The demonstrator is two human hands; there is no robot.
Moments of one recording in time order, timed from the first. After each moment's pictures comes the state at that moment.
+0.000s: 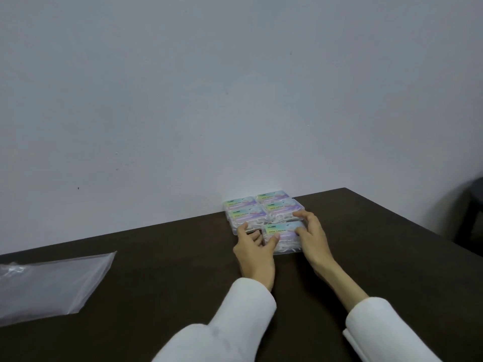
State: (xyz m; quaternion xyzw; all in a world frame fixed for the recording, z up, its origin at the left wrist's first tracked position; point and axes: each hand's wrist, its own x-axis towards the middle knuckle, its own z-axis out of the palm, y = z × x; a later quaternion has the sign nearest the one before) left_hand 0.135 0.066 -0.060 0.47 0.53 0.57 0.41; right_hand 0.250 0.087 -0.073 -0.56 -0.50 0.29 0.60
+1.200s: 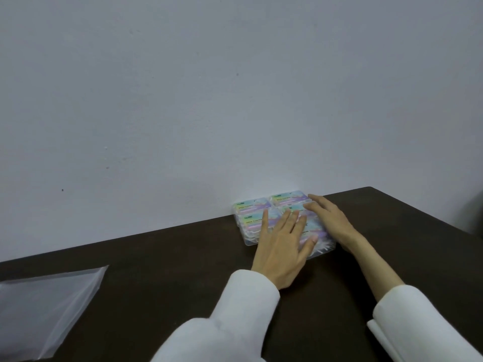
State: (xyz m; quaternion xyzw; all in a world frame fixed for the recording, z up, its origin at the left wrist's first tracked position) left_hand 0.126 0.125 -0.054 0.88 0.45 0.15 -0.01; right_hand 0.280 0.169 -0.058 -0.60 -0.55 0.32 0.49
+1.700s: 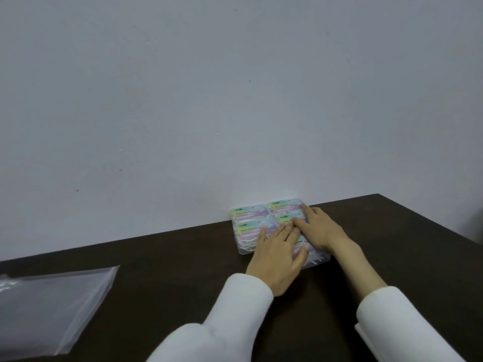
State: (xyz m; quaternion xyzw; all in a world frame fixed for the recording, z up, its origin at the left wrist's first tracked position) left_hand 0.102 0.130 -0.056 0.88 0.45 0.13 0.07; right_hand 0.244 0.174 -0.046 -0.71 -0.66 0.14 0.22
